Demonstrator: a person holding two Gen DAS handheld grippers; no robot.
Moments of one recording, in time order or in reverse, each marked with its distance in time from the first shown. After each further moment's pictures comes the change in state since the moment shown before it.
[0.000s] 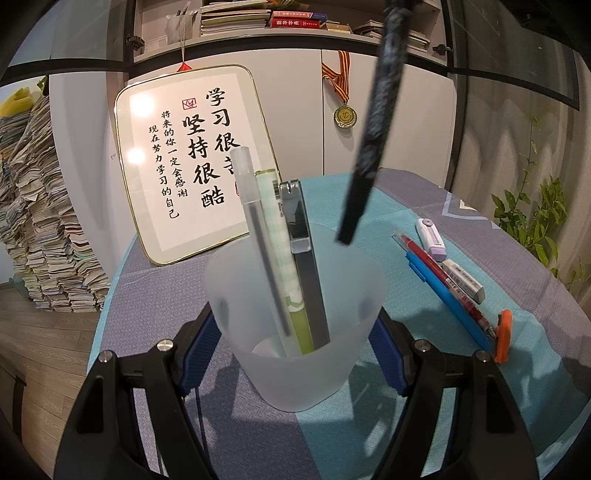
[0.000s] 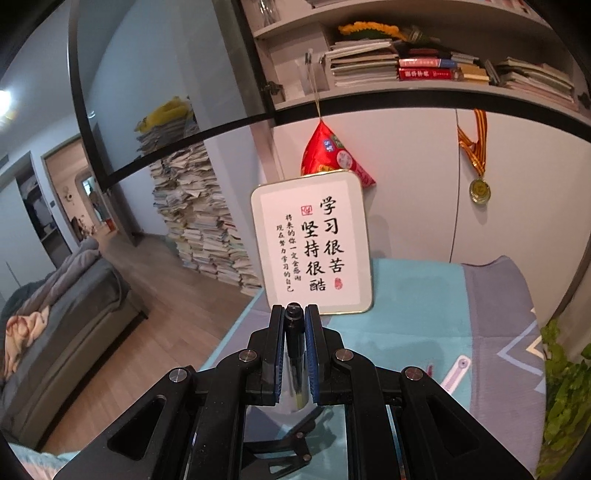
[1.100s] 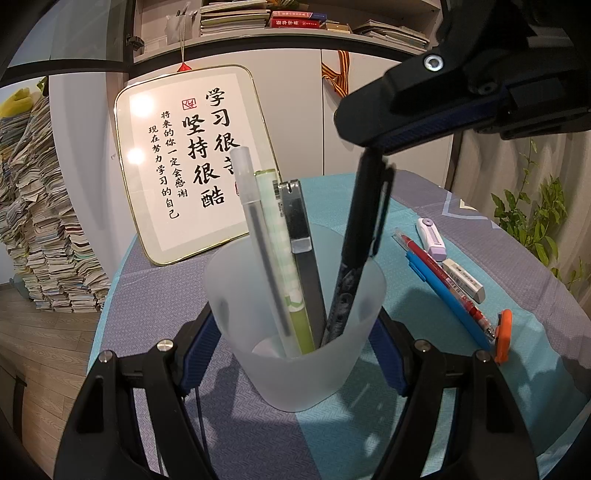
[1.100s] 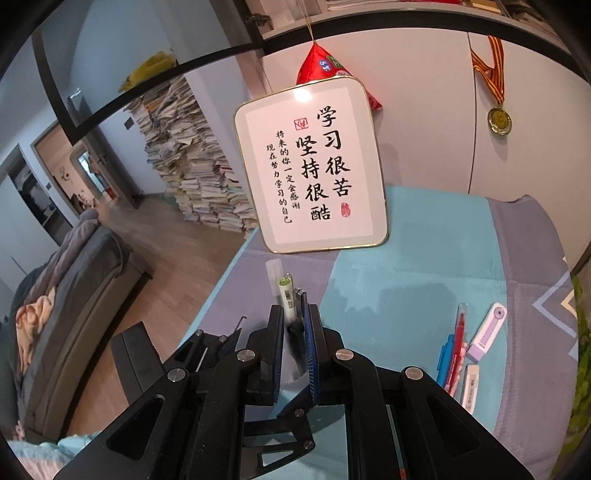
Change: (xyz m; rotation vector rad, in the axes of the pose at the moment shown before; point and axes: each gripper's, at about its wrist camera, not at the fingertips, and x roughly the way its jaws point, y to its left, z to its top) left arm 0.000 0.000 0.000 0.001 0.001 0.000; right arm 0.060 -0.015 -0.032 0.057 0.227 0.035
